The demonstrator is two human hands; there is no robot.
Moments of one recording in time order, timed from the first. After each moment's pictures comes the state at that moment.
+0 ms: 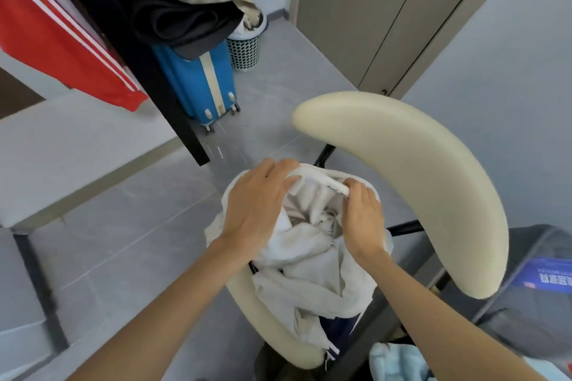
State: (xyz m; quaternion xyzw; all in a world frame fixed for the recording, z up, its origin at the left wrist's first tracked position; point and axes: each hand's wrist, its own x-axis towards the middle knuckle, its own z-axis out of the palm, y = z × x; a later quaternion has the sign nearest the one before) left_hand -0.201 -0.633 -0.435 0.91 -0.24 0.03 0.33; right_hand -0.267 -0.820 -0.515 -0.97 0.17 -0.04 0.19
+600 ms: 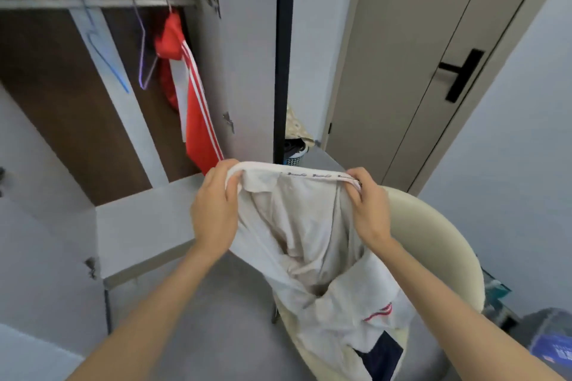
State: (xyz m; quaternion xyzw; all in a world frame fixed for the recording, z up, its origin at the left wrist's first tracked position) left_hand -0.293 -0.392 -0.221 0.86 -0.07 0.26 0.43; right_hand -0.321 -0.644 -0.225 -0.87 0.02 -0.27 0.41
